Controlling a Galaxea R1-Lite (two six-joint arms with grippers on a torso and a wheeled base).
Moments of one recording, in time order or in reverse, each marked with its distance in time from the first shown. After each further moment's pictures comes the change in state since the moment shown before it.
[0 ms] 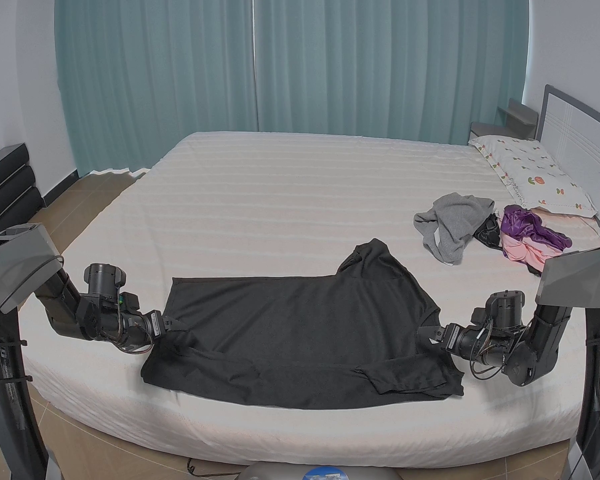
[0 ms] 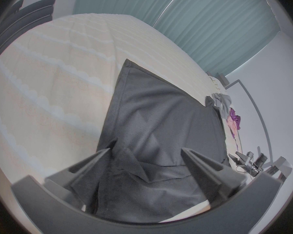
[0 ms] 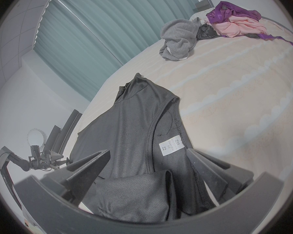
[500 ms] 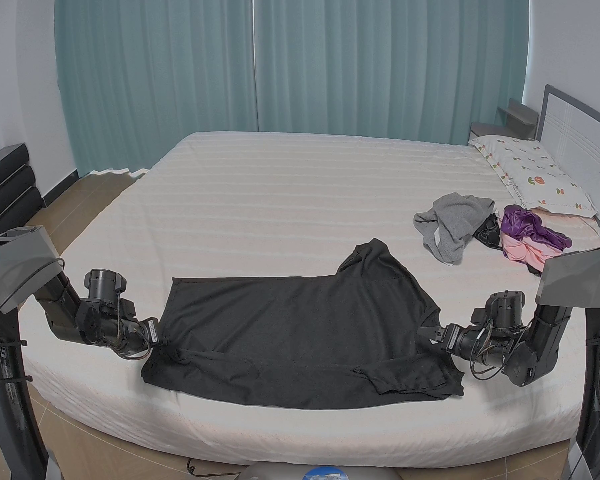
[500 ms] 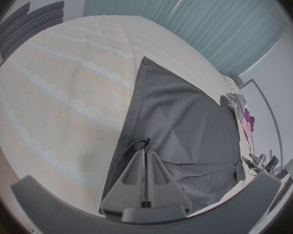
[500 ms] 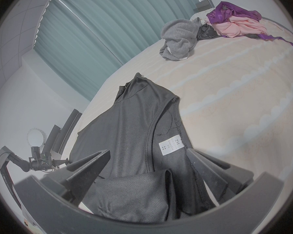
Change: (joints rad) left arm 0.000 0.003 0.031 0.004 0.127 0.001; right arm 0.000 0.000 0.001 0.000 0.000 -0.005
